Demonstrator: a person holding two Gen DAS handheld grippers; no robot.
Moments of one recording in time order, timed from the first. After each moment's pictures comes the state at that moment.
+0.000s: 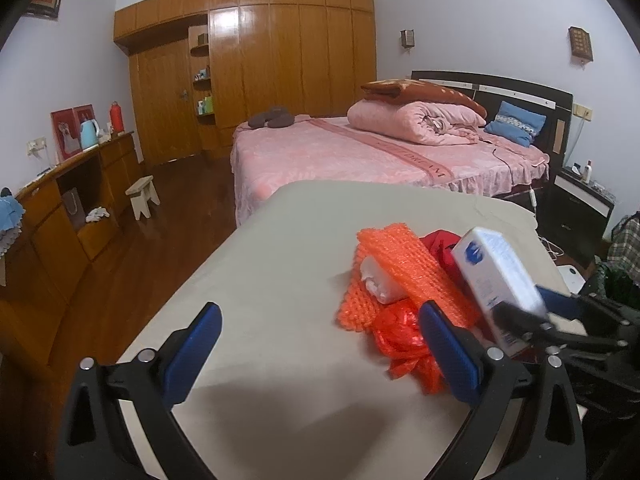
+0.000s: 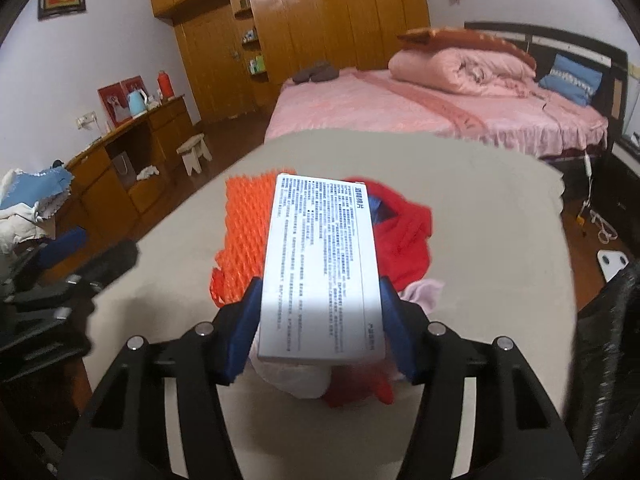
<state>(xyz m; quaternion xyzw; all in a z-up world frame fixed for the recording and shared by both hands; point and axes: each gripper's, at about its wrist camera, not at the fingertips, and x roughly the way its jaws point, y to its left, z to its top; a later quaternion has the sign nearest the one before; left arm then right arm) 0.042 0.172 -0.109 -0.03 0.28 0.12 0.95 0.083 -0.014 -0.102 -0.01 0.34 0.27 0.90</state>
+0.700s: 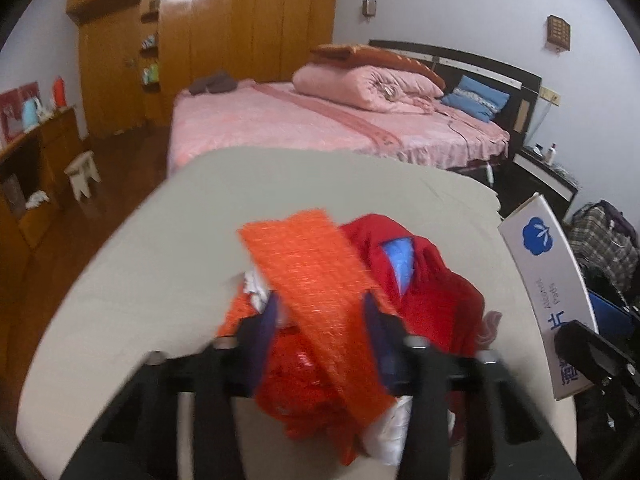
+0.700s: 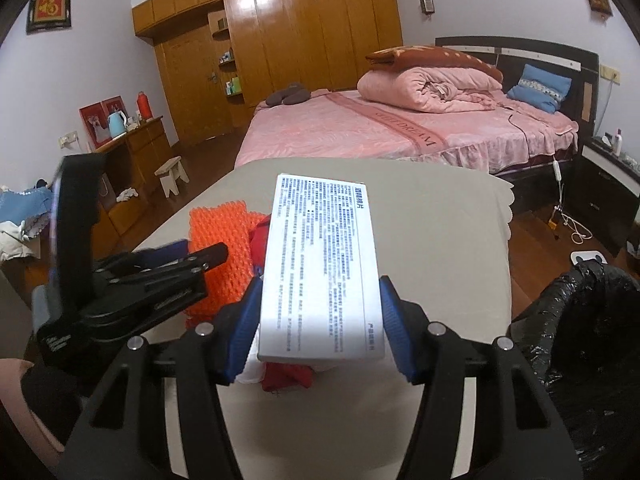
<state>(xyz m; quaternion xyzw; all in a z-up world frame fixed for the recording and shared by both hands) 0.130 0.134 -0.141 -0.06 0.34 0.01 0.94 0.083 -0.064 -0.093 0.00 0.32 0.23 0.92</state>
